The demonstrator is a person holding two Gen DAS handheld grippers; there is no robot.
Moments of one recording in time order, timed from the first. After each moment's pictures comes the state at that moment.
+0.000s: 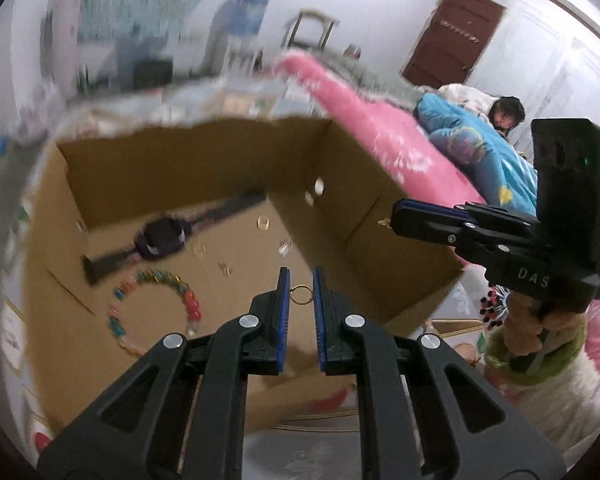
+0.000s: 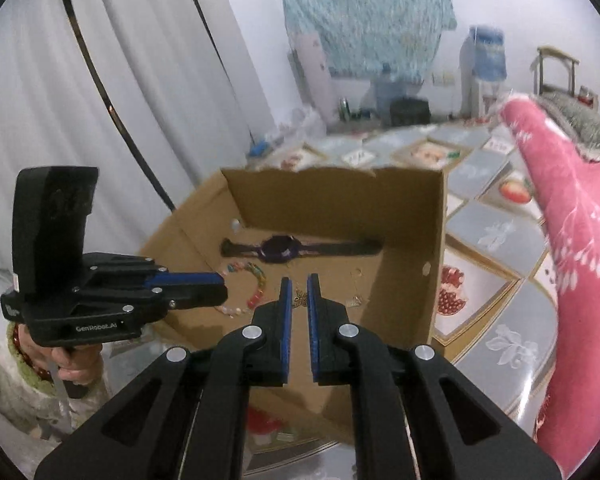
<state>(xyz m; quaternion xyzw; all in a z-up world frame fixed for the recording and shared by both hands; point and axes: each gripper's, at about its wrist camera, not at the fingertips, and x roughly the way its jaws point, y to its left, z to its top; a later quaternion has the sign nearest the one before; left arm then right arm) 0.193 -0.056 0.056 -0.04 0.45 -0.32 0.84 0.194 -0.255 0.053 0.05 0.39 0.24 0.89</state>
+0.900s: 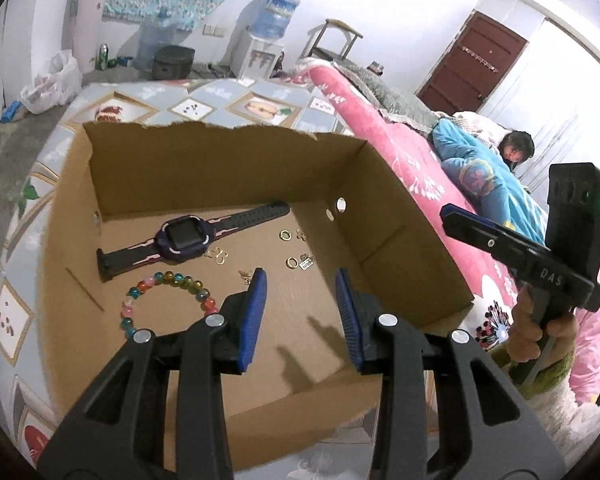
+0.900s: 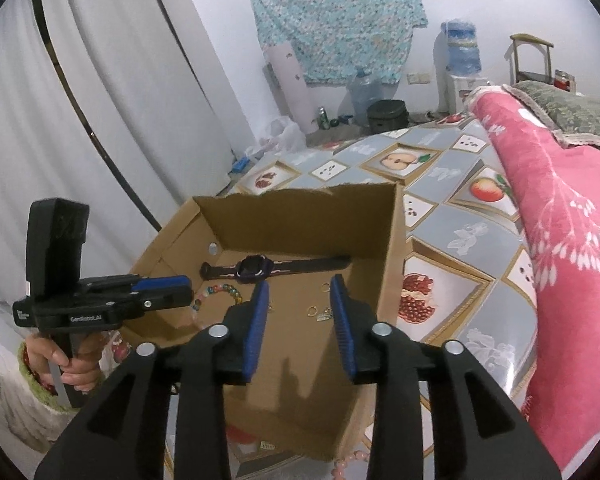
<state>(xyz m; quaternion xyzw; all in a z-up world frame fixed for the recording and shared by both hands) 0.199 -0.027 0.060 -0.09 0.43 -0.30 0.85 0.195 -0.290 0.067 0.09 0.36 0.21 0.90</state>
